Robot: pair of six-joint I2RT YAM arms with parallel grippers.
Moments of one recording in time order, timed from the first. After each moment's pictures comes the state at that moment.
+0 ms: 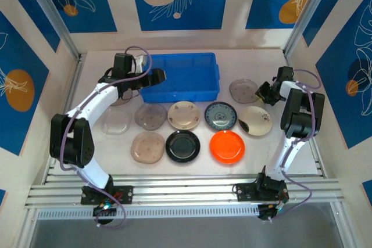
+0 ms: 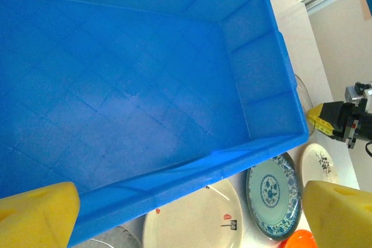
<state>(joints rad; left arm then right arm) -0.26 1.66 1.29 -0.33 0.47 -0.45 -0.27 1.98 1.28 -0.44 -0.35 0.51</state>
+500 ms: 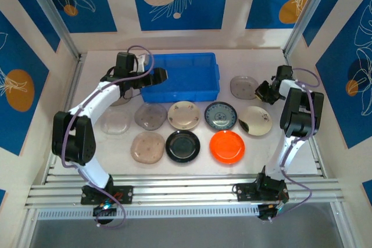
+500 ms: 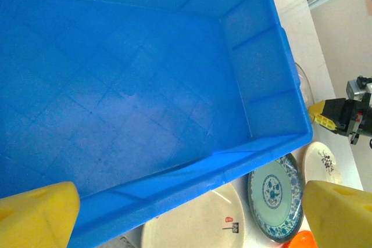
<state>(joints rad) -0.27 1.68 1.31 -0.32 0.47 -0.44 -0.27 1.99 1.30 -0.46 -0.36 0.51</state>
